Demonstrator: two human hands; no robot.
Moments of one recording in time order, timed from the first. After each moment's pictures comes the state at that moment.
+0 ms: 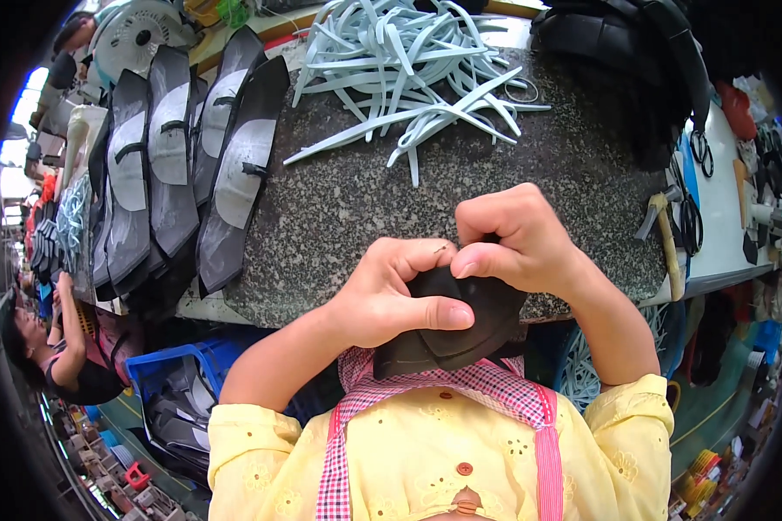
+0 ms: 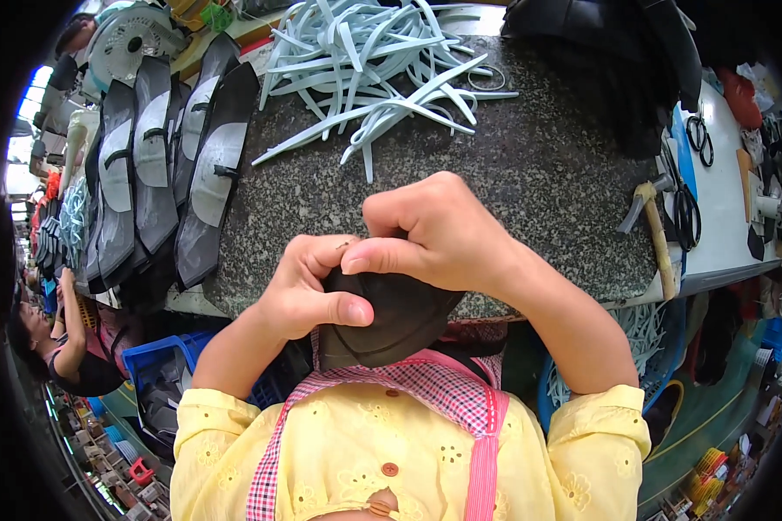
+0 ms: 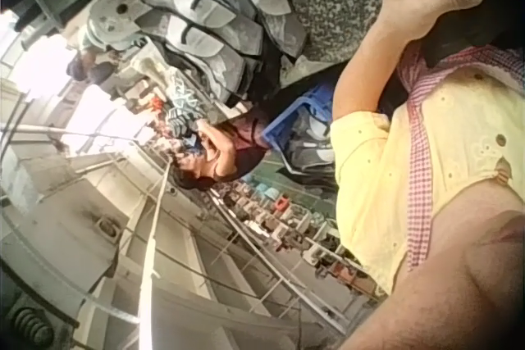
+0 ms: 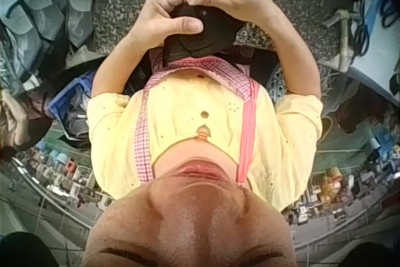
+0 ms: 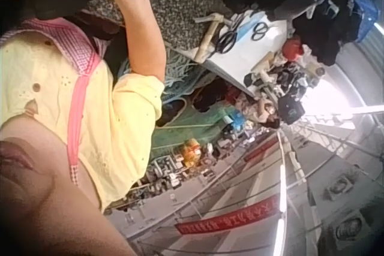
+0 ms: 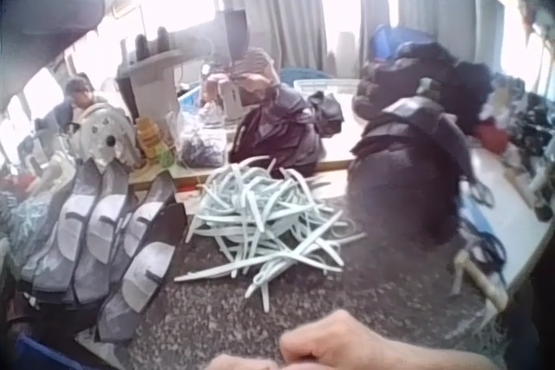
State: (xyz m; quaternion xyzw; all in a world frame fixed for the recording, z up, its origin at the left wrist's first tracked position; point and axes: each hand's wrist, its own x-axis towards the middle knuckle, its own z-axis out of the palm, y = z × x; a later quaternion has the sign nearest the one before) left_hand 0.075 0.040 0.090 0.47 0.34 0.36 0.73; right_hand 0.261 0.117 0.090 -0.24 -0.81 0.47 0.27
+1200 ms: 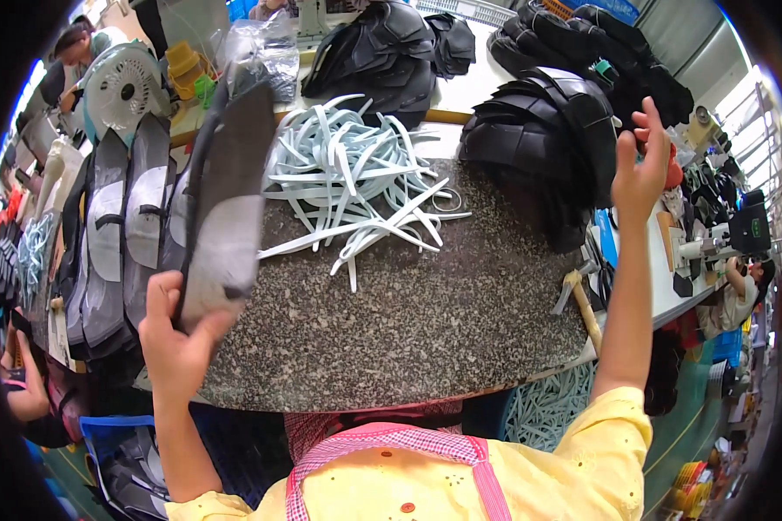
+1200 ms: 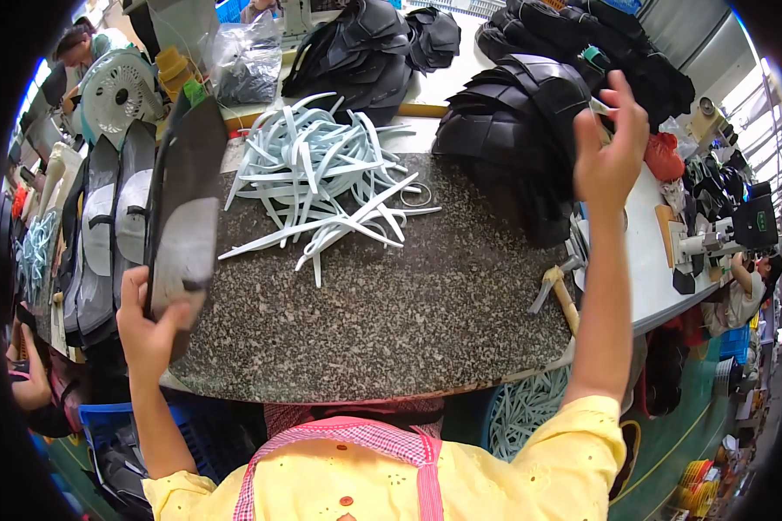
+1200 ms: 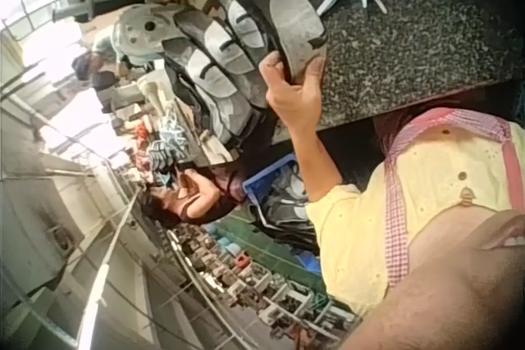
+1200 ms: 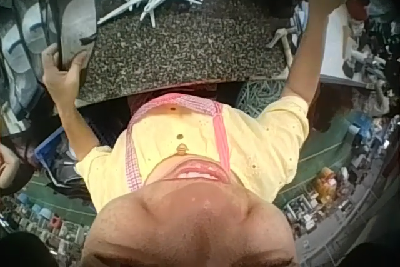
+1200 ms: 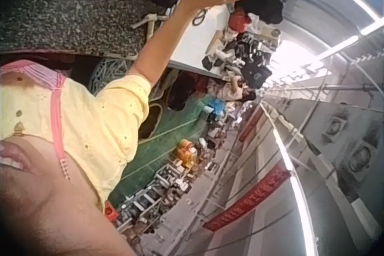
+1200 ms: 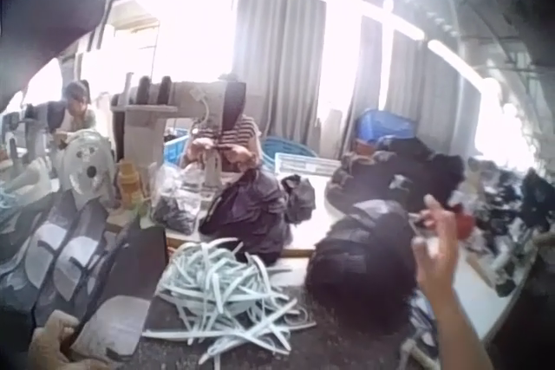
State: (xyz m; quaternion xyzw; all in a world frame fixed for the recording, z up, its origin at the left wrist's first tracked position) left_hand -0.027 0.025 0.125 0.57 0.67 0.46 0.14; right_hand 0.420 0.242 0.182 -0.45 -0.71 -0.21 0.50
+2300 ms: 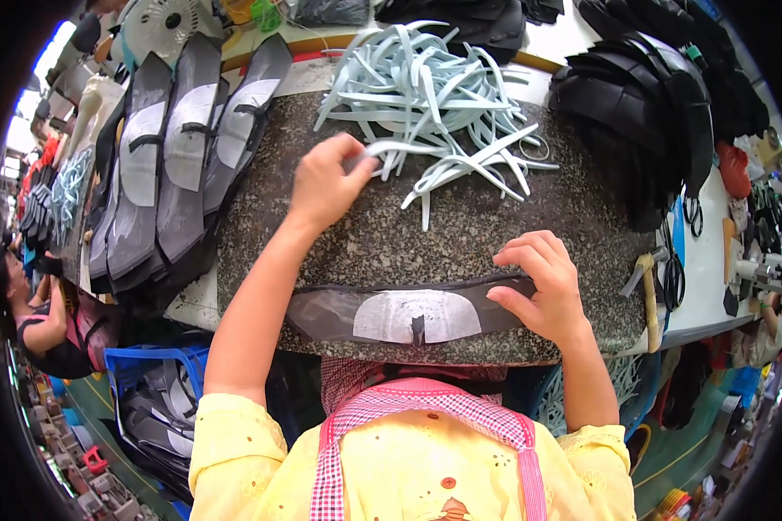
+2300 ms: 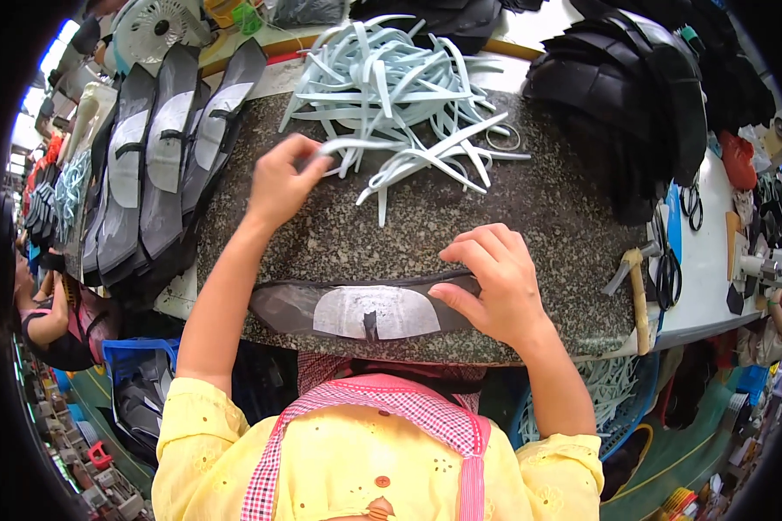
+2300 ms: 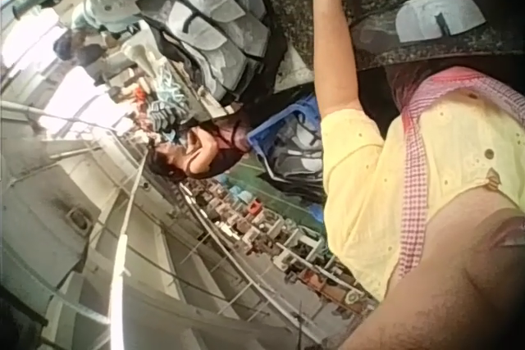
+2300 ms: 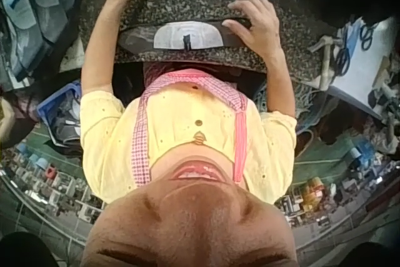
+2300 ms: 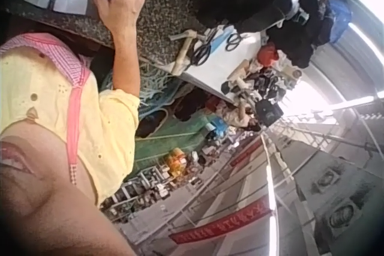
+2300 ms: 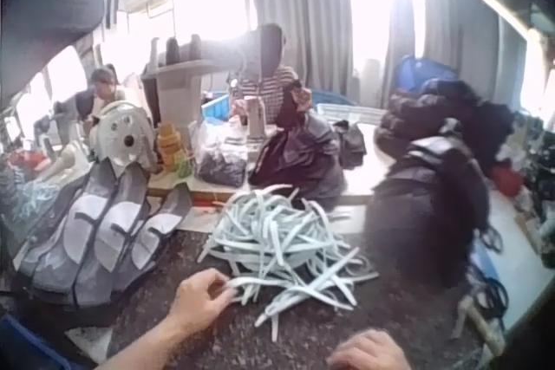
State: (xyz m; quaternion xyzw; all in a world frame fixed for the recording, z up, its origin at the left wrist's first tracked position) left_hand -0.009 0.136 0.021 0.64 0.67 0.37 0.13; right_hand 0.300 0.108 0.052 -0.32 -0.89 0.19 0.26
